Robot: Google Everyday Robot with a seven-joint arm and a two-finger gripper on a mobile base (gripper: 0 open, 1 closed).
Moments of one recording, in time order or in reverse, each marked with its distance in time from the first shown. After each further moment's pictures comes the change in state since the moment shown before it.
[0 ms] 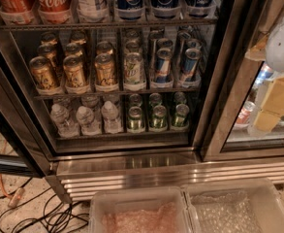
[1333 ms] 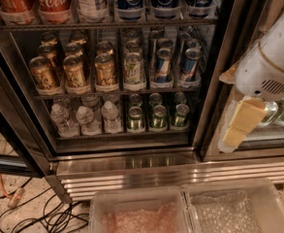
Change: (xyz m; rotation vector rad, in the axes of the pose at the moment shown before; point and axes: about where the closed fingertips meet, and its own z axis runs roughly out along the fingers) arm -0.024 0.018 0.056 -0.091 -0.098 0.023
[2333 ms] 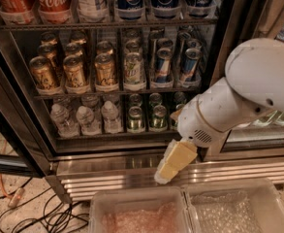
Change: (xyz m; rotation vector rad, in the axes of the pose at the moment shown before) arm -0.071 0.056 0.118 -0.108 -0.226 0.093
